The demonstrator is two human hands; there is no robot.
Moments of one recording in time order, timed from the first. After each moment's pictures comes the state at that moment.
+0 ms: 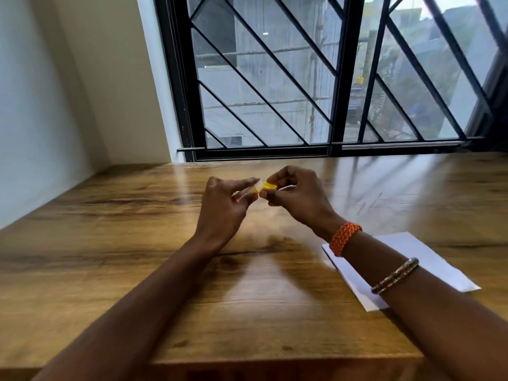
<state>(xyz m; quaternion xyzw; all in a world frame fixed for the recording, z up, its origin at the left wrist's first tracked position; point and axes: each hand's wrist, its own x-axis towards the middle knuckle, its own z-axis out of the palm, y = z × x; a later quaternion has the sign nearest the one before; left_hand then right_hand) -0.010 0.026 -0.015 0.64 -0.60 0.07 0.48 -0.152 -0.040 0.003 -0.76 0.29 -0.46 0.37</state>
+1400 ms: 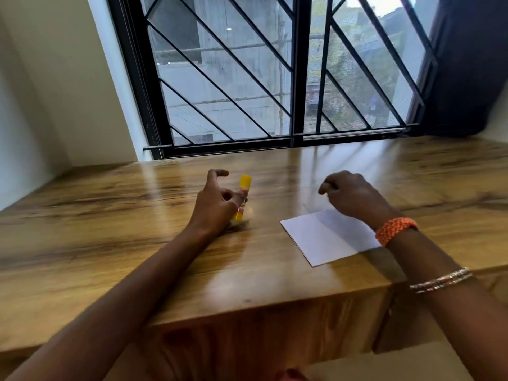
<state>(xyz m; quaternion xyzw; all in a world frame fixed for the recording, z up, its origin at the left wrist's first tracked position) -0.060 0.041 -0.015 0.61 -0.56 -0.18 0.53 -0.289 -0.041 0.002 -0.77 0.56 -0.27 0.13</state>
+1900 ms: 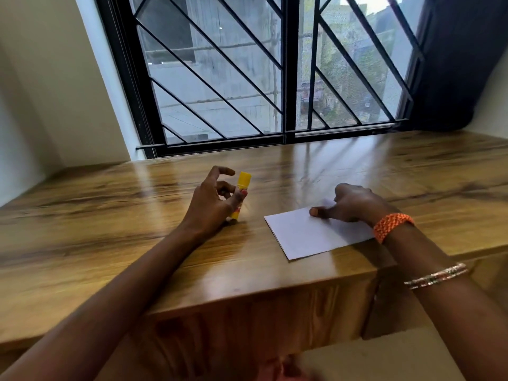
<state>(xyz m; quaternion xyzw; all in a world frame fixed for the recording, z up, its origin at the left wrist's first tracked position) -0.070 0.050 -0.015 0.58 -0.62 -0.17 0.51 -0.308 -0.025 -0.004 -0.74 0.65 -0.09 0.15</state>
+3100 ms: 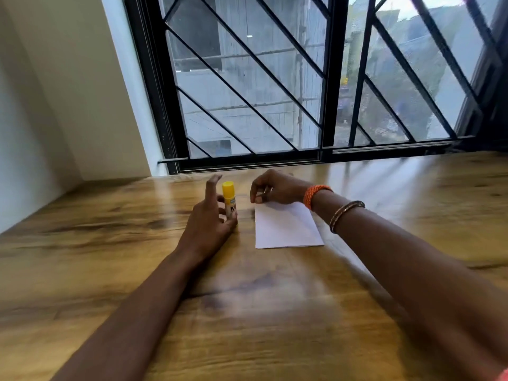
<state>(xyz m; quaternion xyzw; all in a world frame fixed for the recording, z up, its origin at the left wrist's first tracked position) 0.018 -0.019 -0.025 0.64 -0.63 0.00 0.45 -0.112 -0.173 0.011 -0.94 0.28 -0.13 0.15</state>
